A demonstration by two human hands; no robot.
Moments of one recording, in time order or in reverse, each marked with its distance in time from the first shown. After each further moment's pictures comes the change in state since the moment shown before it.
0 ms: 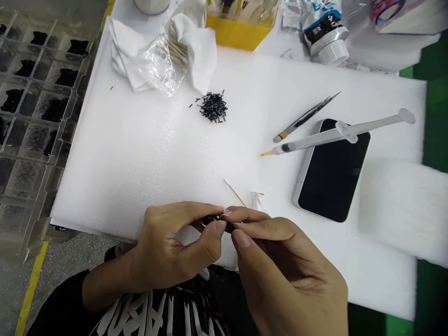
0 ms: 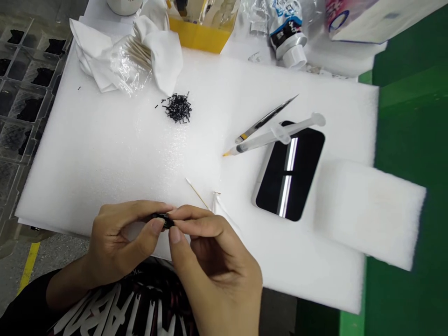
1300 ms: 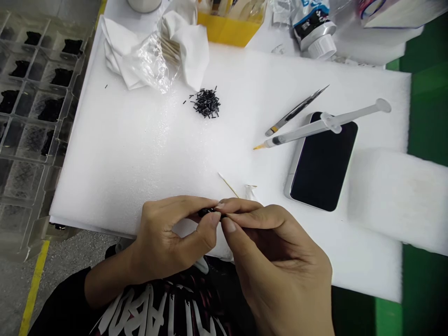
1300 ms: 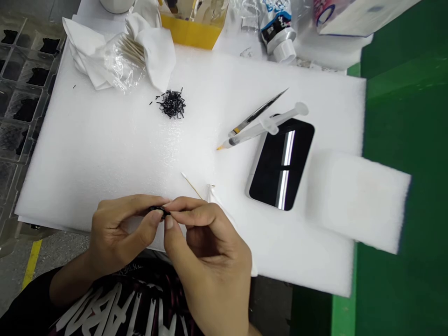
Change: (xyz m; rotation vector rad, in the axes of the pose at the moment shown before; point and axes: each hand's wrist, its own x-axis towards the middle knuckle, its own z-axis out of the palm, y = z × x) left_hand 0.000 -0.001 0.000 -0.049 -0.011 -0.026; right_hand -0.003 -0.010 0.006 0.195 0.070 0.215
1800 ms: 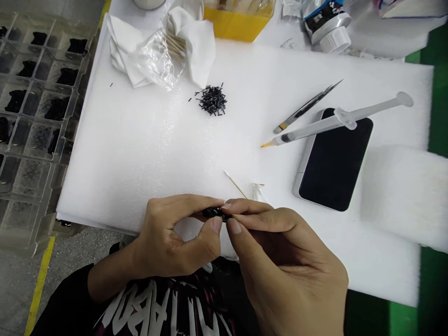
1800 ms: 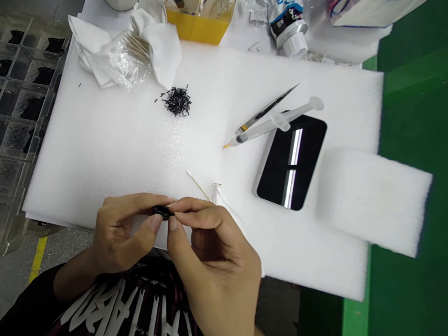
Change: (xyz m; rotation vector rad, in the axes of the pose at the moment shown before) left_hand -0.002 -0.003 -0.003 -0.059 -0.022 0.015; right_hand -0.006 0.003 0.004 -0.048 0.026 -0.027
